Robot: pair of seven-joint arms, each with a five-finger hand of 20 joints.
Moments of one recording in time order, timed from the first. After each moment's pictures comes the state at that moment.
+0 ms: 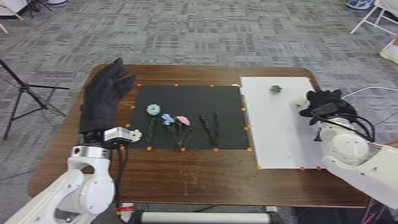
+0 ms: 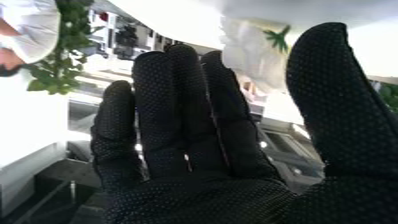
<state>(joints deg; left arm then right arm) 103.1 -45.7 -72.6 -113.9 34.9 19.0 34.3 -50.2 -28.8 16.5 -84.9 -123.8 19.0 39.2</state>
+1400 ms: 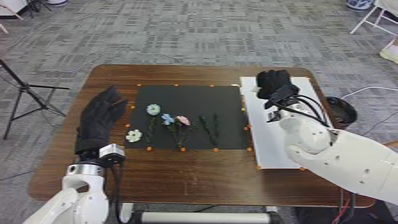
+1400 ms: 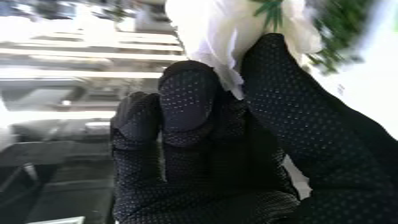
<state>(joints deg) 112.3 -47.2 -77.0 -113.5 33.8 20.9 31.7 -42.5 -39.7 11.9 -90.5 -125.6 29.2 32.4</state>
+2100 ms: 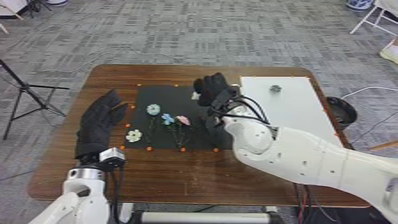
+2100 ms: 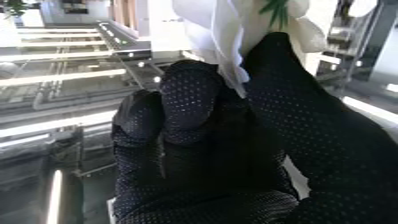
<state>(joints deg) 112.9 -47.5 -76.5 -113.5 33.8 21.5 32.2 -35.5 -58.0 0.1 -82.1 -125.7 30.7 28.9</state>
